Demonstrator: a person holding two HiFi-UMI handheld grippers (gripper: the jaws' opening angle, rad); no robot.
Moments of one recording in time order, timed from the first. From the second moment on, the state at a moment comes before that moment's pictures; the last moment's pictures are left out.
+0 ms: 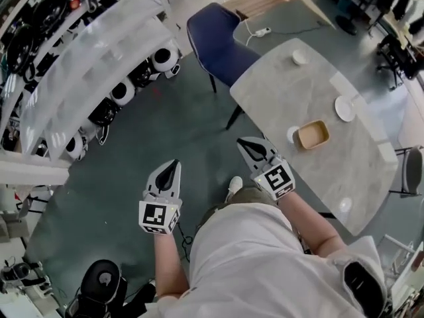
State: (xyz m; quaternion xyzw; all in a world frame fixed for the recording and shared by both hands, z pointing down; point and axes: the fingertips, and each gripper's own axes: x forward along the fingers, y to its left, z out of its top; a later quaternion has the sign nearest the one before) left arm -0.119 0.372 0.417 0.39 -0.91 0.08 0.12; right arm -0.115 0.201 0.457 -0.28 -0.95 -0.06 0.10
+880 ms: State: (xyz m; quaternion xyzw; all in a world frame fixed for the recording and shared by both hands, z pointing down) left arm -0.211 0.141 0.459 0.61 -0.76 0.14 0.15; right arm -0.089 -0.021 0.506 0.02 -0.99 0.03 0.15
